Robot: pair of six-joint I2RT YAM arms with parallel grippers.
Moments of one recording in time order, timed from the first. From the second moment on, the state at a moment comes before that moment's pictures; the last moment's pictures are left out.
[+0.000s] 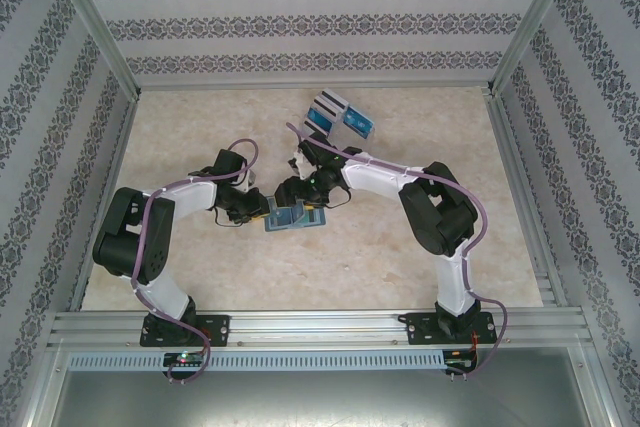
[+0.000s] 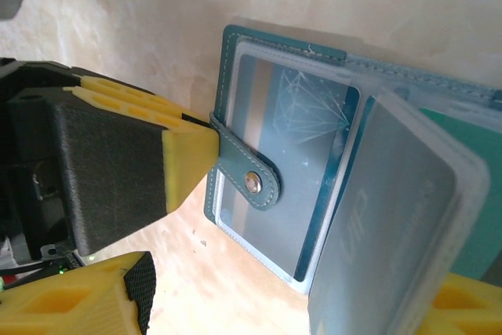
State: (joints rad) left arm -0.24 1.68 0.86 -0.41 0.44 -0.58; right arm 0.69 2.03 1.43 -0.50 -0.57 0.57
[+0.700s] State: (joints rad) left arm -0.24 1.67 0.85 -0.40 0.43 -0.58; right arm 0.72 2.04 1.51 -0.50 -0.60 0.57
